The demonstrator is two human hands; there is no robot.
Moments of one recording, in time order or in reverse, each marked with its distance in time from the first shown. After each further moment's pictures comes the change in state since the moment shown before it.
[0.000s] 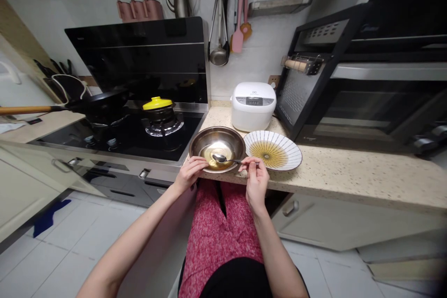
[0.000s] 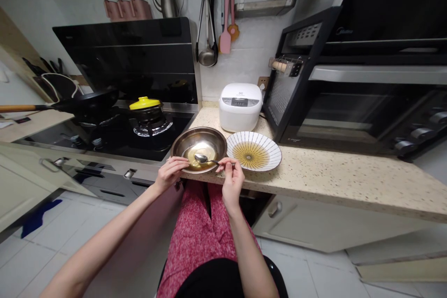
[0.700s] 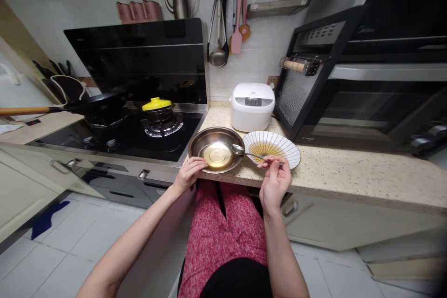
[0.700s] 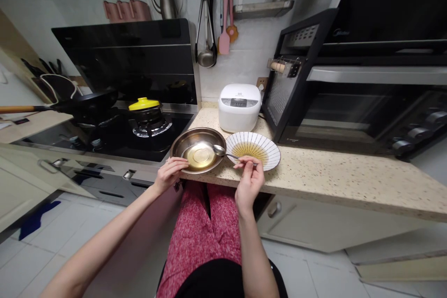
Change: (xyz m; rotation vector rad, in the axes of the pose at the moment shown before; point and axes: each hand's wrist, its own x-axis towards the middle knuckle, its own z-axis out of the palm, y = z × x) left_hand -0.002 -0.002 0.001 0.017 0.011 0.002; right_hand 0.018 -0.033 -0.018 0.015 0.235 -0.153
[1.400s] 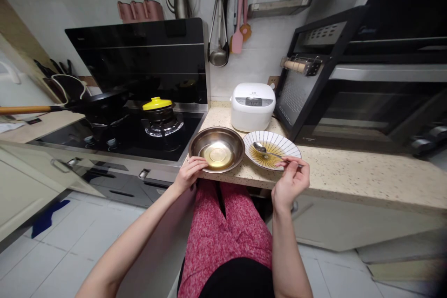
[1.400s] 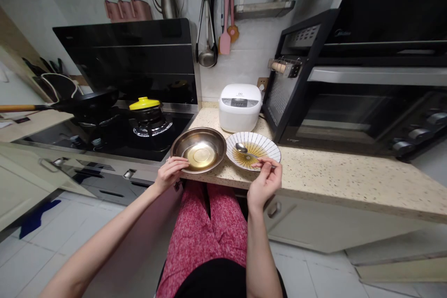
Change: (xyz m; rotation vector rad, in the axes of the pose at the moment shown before) left_hand -0.001 -0.001 0.000 -0.044 -0.005 -0.027; right_hand 0.024 0.000 -0.024 -0.248 0.180 -0.176
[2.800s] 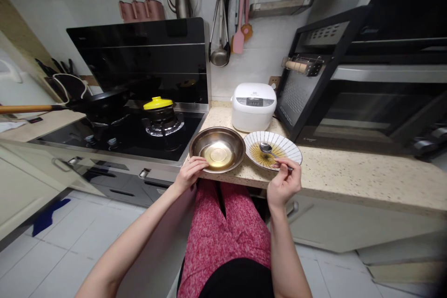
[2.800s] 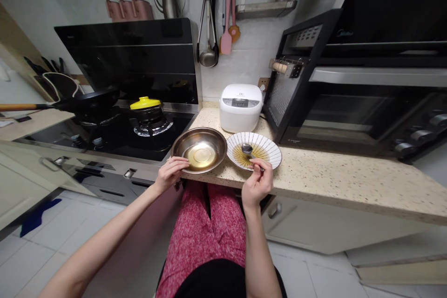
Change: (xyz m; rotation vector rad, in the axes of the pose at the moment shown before) left_hand 0.002 0.002 0.000 0.043 0.007 0.029; right_hand -0.012 0.001 0.000 -0.255 -0.105 -0.284
